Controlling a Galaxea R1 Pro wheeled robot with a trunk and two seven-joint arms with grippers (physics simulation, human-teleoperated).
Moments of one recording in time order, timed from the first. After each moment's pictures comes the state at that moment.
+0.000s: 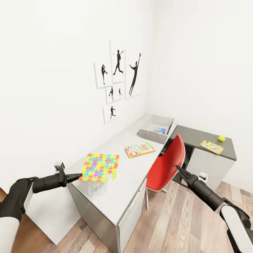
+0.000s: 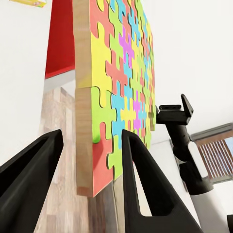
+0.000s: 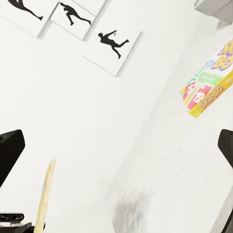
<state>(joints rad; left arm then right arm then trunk) -0.64 0.29 0.31 -0.88 -0.01 0.98 -1.57 -0.25 -0.18 -0.26 -1.39 -0.98 0.61 0.55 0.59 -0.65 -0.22</state>
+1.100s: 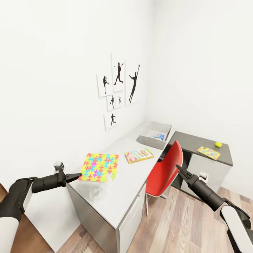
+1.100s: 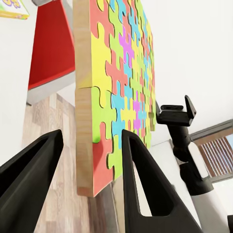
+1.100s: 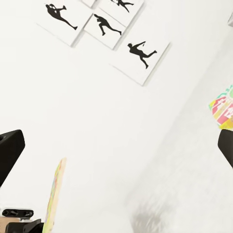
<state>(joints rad) -0.64 0.29 0.31 -0.88 -0.01 0.98 -1.57 -0.25 -0.18 -0.26 -1.39 -0.98 0.61 0.60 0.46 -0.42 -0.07</state>
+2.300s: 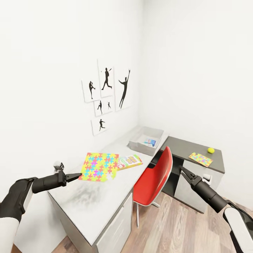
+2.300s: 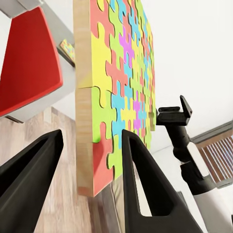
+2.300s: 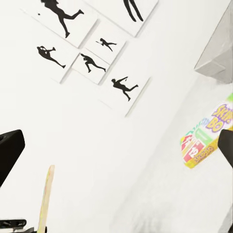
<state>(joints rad) -0.64 0.29 0.32 -0.88 0.00 0.94 -1.57 -0.25 -0.18 -0.30 -1.36 -0.98 0.61 0.61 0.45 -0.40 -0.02</state>
